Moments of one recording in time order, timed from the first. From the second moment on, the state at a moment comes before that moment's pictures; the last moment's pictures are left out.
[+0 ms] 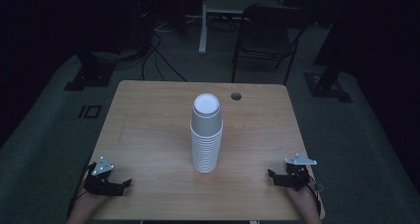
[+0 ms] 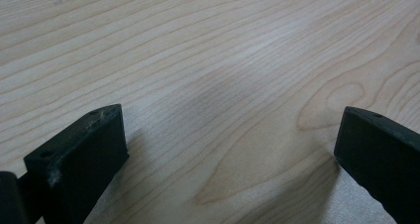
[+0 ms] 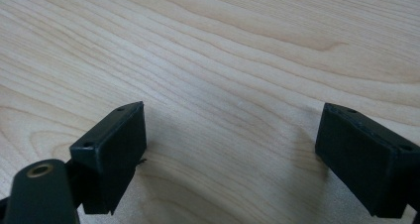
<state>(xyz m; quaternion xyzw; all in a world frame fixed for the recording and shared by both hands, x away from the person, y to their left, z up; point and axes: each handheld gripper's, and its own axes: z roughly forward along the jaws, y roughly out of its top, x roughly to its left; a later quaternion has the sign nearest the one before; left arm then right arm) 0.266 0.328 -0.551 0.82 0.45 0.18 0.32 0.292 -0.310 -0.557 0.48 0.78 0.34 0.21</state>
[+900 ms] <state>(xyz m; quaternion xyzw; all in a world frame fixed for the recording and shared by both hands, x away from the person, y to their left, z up) 0.285 0.298 -0.537 0.83 0.41 0.16 0.34 0.292 -0.310 -0.557 0.48 0.78 0.34 0.21</state>
